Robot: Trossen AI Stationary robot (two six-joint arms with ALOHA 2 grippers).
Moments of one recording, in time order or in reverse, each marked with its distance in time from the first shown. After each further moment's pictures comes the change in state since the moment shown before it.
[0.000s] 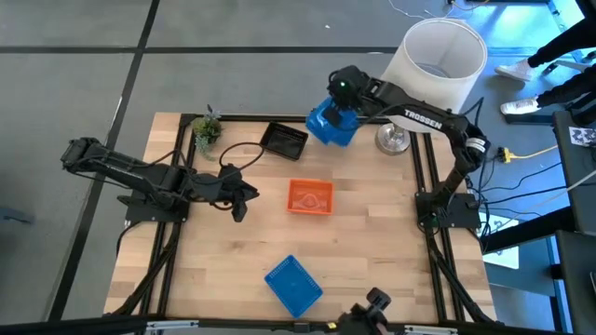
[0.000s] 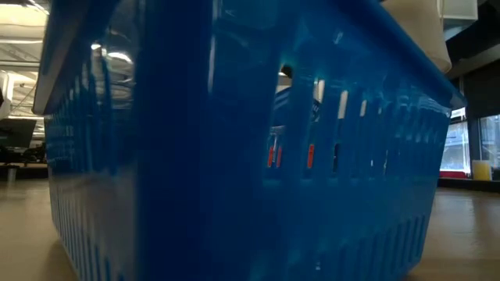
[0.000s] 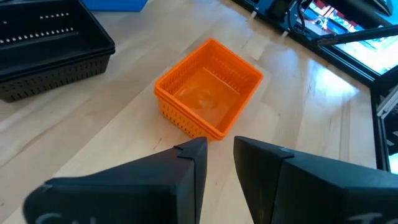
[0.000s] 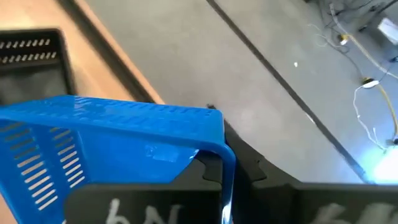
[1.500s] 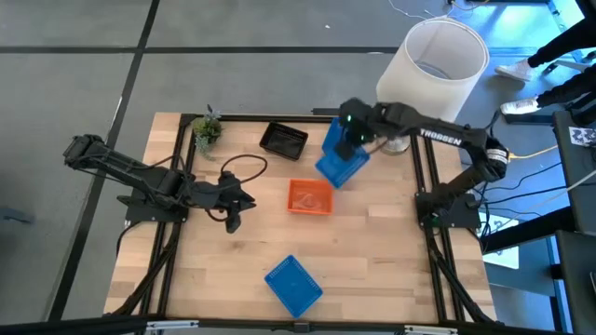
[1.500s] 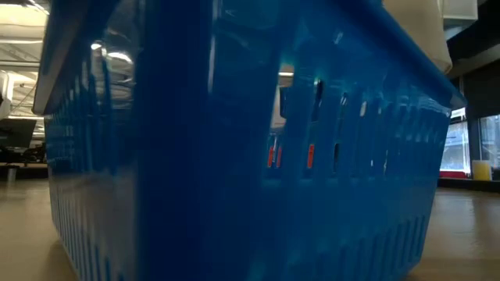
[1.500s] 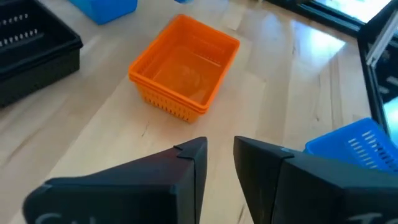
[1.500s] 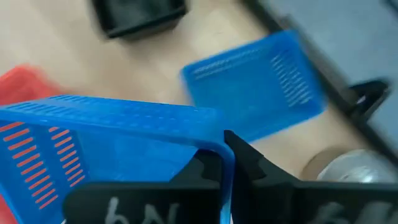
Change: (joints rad) left arm -0.085 0.000 0.000 -0.041 0.022 0.105; right arm 0.172 -0.182 -0.166 -0.325 -0.159 0.366
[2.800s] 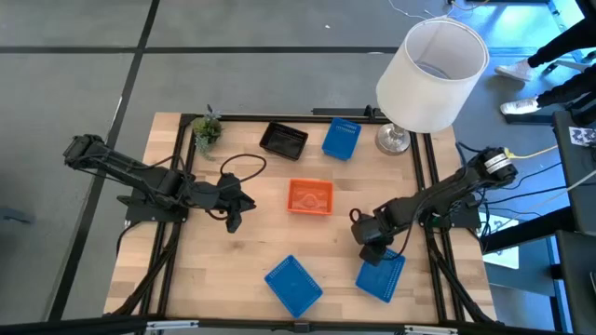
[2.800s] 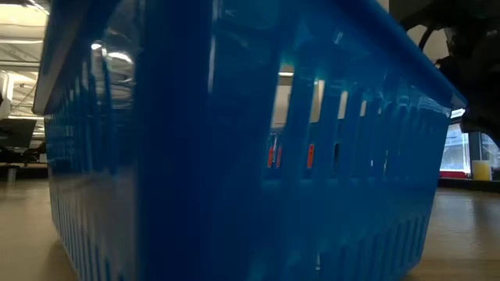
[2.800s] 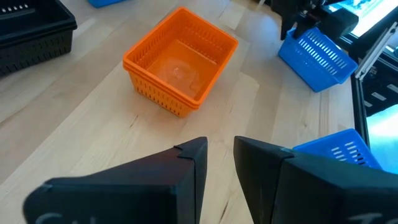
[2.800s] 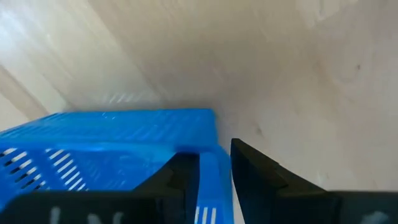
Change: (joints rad) left arm -0.002 0.000 0.000 0.000 0.022 -0.106; right arm 0.812 -0.030 -0.588 0.220 -0.428 0.753
